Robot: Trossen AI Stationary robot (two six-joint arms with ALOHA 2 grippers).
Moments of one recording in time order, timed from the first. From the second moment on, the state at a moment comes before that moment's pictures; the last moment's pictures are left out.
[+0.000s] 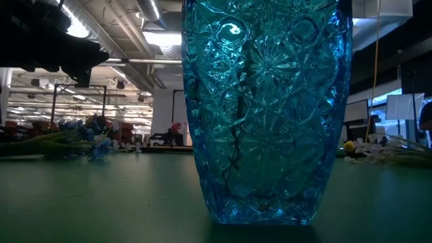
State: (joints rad) left arm -0.03 0.01 0.01 0.01 -0.04 -0.12; right arm 0.72 1.42 1.31 -0.42 0.44 0.29
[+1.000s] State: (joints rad) left arm -0.03 0.01 0.01 0.01 -0.04 -0.12; right arm -0.19 1.32 1.37 -0.98 0.63 0.54
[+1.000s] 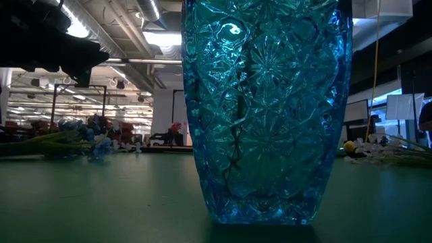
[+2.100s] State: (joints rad) left arm -0.03 0.01 0.01 0.01 -0.04 -0.12; right arm -0.77 1.75 0.84 -0.35 0.63 1.29
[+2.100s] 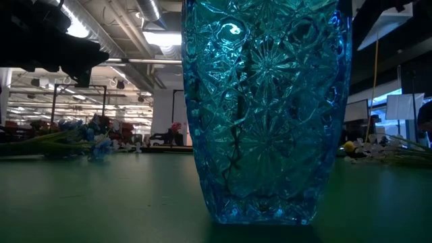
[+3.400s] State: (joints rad) left arm -0.03 0.01 0.01 0.01 -0.04 -0.12; right arm 0.00 1.46 0.86 -0.70 0.52 0.87
